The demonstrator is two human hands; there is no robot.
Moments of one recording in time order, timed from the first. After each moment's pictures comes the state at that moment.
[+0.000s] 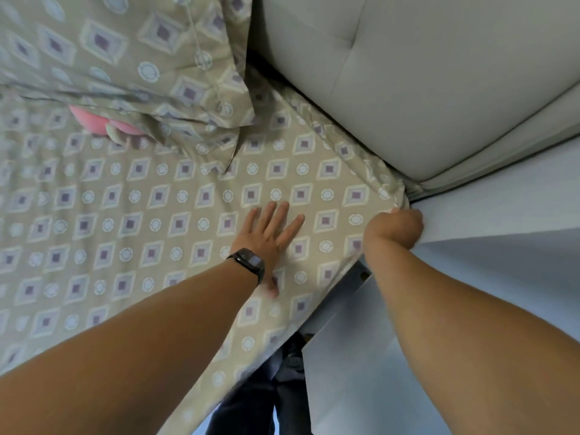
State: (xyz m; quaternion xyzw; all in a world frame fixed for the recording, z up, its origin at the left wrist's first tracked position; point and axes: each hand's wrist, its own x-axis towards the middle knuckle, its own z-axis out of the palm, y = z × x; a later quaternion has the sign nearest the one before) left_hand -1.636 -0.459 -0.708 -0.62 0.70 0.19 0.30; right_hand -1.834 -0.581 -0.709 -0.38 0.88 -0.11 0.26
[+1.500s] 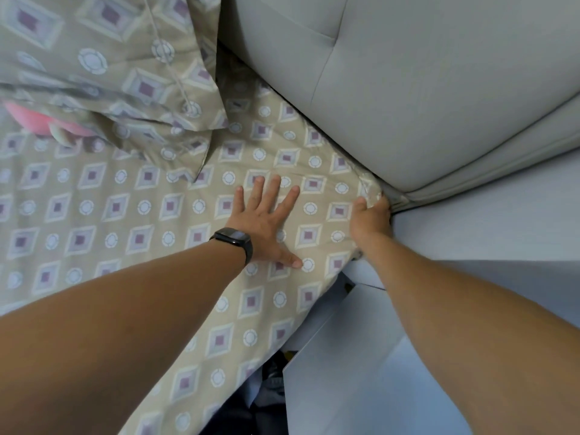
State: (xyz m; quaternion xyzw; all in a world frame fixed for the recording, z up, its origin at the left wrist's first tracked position) left_hand -1.638 -0.539 -0.733 -0.67 0.67 0.29 0.16; right_hand -1.847 -0.626 -0.751 -0.45 0.81 -0.06 0.37
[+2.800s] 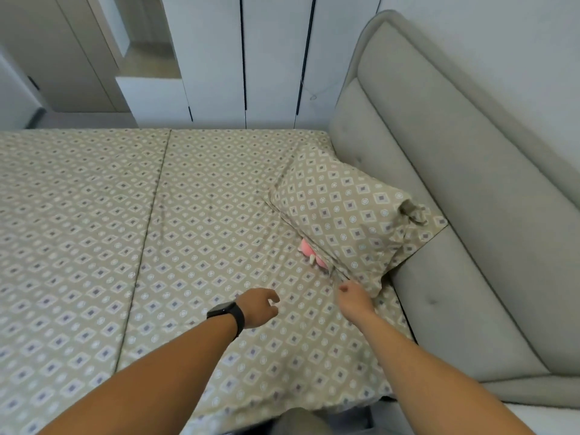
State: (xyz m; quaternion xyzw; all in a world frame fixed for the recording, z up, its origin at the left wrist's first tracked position) left_hand -1.439 -0.208 -0.269 -0.84 0.28 0.45 -0.13; right_hand -1.574 -0.418 -0.268 -0.80 0.46 0.12 0.37
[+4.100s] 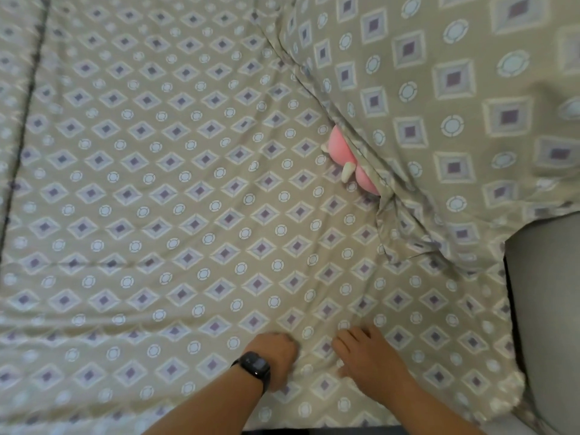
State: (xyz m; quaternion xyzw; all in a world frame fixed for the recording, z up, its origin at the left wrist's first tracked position) left_hand -1.540 -0.290 -0.698 -0.73 0.39 0.55 0.06; right_hand -1.668 -0.498 -0.698 -0.95 -0.13 0.29 0.06
